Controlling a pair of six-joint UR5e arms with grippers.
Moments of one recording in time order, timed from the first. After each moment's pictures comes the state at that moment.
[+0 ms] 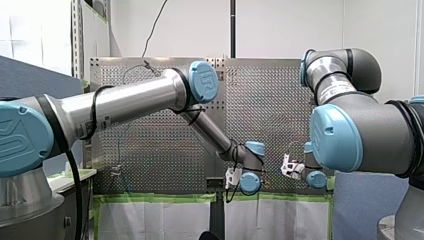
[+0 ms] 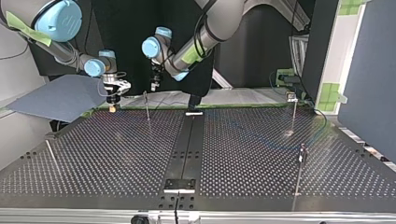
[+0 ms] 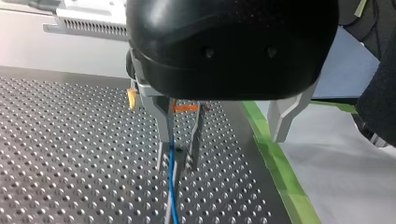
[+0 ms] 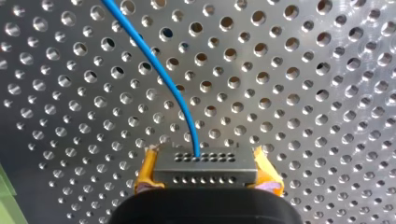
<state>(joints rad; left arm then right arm) -0.86 -2.80 -1.03 -2.65 -2.11 -1.58 1.66 -0.49 1.49 -0.97 1.31 1.73</state>
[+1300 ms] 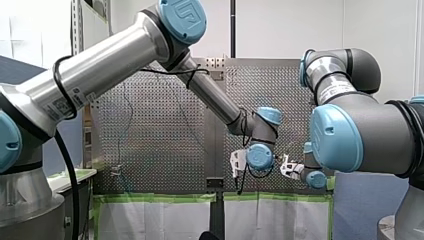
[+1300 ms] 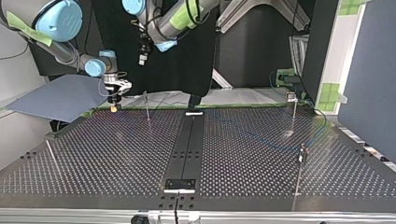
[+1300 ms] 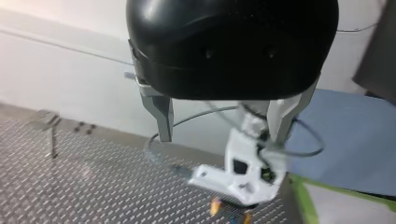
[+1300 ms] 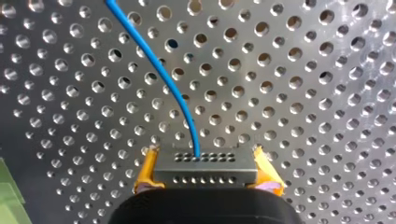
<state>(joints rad) -1.04 -2.46 -1.37 -2.69 -2.23 -1.87 1.67 -0.49 1.49 -0.97 1.30 1.74</state>
